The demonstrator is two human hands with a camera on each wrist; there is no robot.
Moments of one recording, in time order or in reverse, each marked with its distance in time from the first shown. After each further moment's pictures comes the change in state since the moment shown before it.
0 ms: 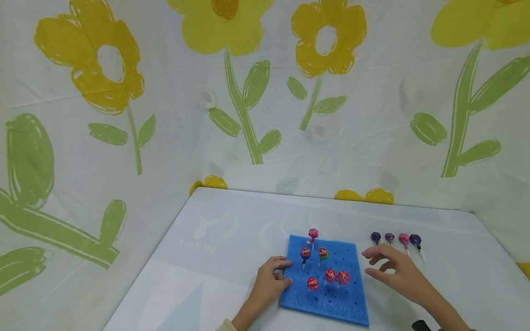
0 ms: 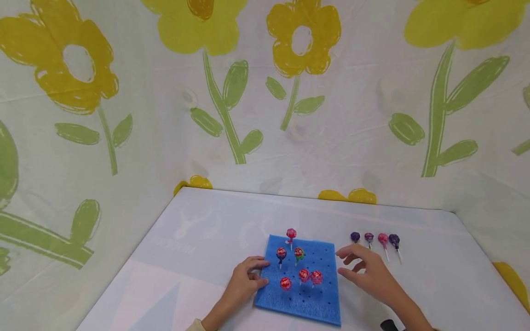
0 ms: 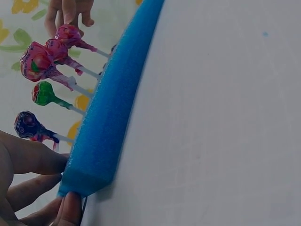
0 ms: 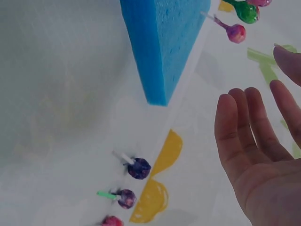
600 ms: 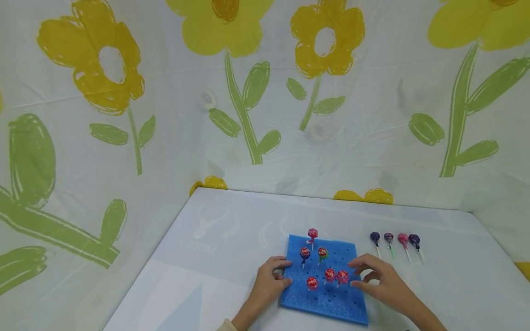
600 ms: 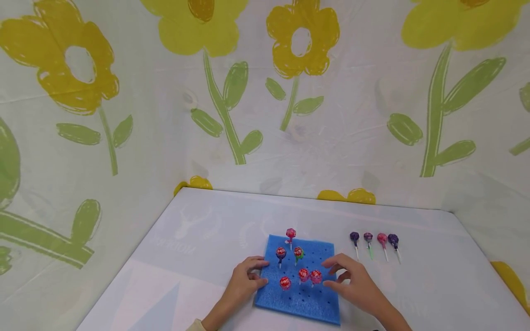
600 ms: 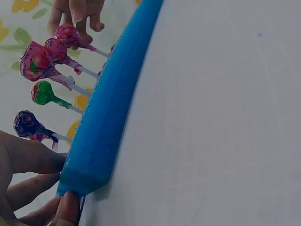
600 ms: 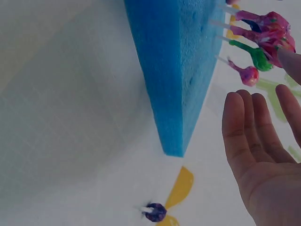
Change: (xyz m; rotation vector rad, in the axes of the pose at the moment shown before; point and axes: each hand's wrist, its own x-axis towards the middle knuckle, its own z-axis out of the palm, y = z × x) left_hand -0.001 0.000 0.001 -0.002 0.013 0.016; right_hand -0.007 0.000 0.029 0.152 -0.117 -0.060
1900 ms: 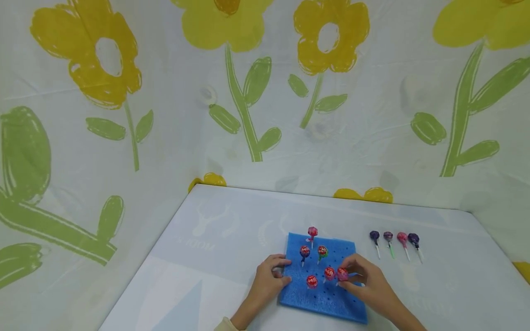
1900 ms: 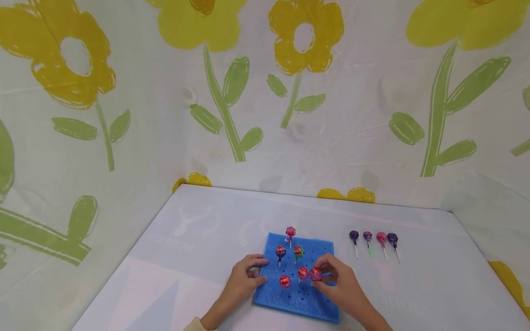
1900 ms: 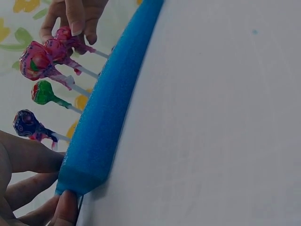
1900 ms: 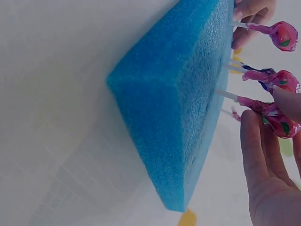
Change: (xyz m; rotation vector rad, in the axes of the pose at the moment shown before) left_hand 0.001 -0.002 -0.001 -0.010 -0.009 -0.009; right_hand 0.006 -0.016 0.032 0.155 0.093 0.140
